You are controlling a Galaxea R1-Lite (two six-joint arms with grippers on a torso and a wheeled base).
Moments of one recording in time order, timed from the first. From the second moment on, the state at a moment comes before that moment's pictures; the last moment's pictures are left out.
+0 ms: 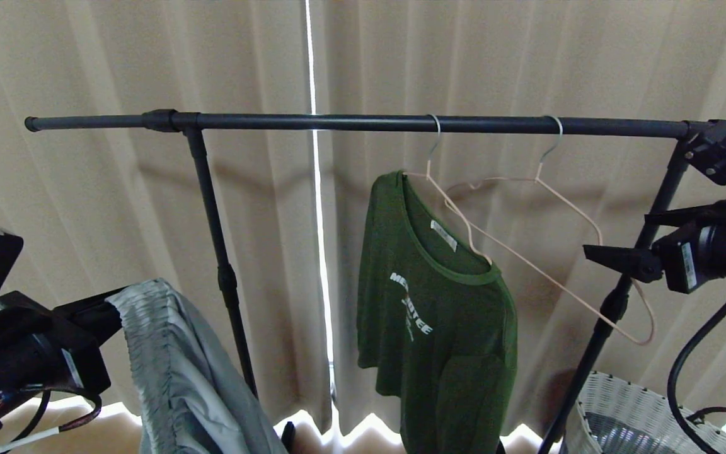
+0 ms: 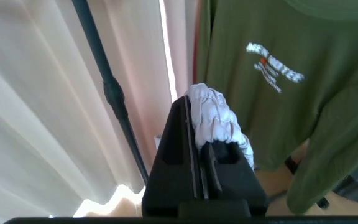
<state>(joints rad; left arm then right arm) -0.23 1.11 -0.38 -0.57 -0.16 0.10 0.17 1.35 -0.98 0.09 0.04 -0.23</state>
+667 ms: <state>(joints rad) -0.22 1.18 -0.38 -0.63 -0.16 0.10 0.18 1.53 -1.07 0.08 0.02 -0.12</state>
